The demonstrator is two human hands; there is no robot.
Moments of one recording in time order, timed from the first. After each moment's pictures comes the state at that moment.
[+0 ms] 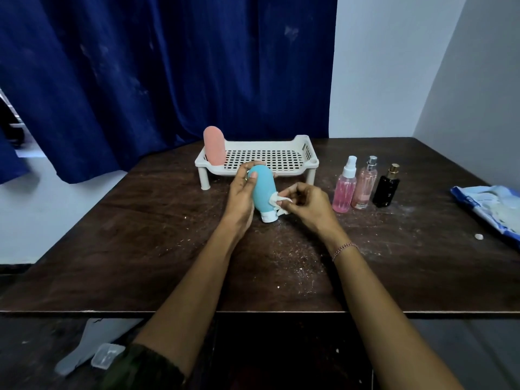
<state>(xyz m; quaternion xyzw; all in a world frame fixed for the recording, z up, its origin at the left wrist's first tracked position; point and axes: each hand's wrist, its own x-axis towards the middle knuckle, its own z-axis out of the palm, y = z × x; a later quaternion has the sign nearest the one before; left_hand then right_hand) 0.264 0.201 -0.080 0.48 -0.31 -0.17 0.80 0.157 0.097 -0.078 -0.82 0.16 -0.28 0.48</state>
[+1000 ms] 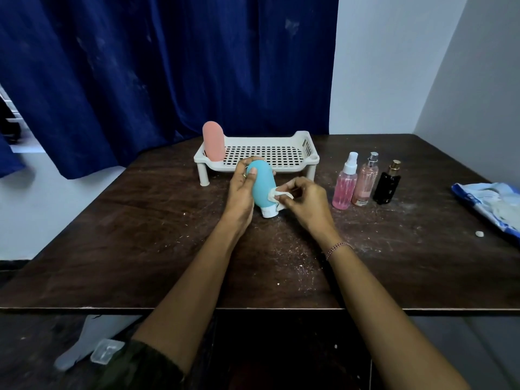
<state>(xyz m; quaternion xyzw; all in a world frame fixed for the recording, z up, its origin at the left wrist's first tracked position) 0.263 0.197 -0.082 0.49 -0.29 -0.15 0.81 0.160 0.106 -0.078 -0.83 0.17 -0.34 0.41</state>
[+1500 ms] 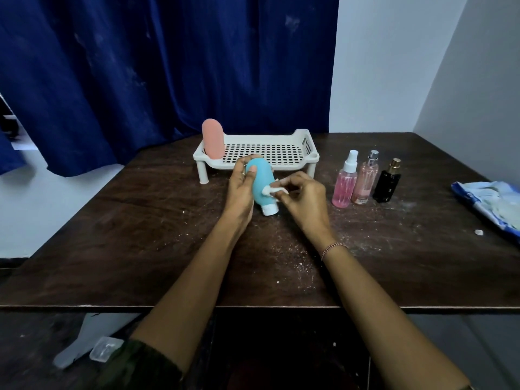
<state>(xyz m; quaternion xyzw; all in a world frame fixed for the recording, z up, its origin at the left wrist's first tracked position) 0.269 0.193 -0.087 0.50 -0.27 -0.14 0.81 0.164 0.114 -0.078 -0.83 0.14 -0.40 0.37</state>
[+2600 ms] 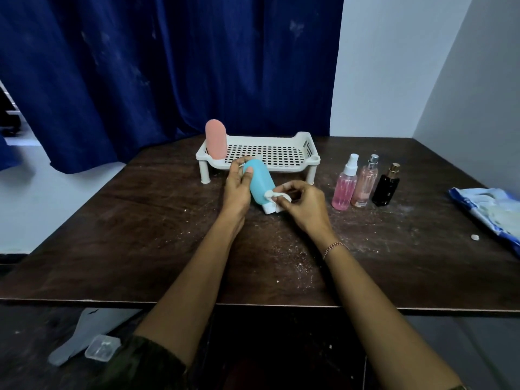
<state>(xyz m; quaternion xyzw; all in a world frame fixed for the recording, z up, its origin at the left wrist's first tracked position) 0.269 0.203 -0.080 0.61 -0.25 -0.07 0.75 0.163 0.109 -0.084 -0.83 0.16 -0.34 0.41</state>
